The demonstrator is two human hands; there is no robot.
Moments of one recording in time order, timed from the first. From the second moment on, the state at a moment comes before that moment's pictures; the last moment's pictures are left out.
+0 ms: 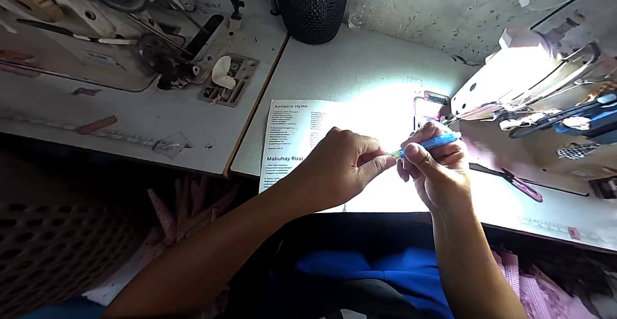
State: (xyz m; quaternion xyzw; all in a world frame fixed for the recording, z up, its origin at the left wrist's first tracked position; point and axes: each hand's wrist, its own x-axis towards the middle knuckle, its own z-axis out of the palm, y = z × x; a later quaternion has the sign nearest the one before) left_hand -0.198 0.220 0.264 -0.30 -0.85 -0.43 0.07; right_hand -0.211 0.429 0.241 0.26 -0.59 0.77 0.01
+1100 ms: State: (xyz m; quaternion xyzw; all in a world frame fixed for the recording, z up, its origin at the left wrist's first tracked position) left_hand -0.180 0.241 0.265 -0.34 -0.79 -0.34 0.38; right_hand -0.179 0.414 0.241 0.22 -0.57 0.78 0.16
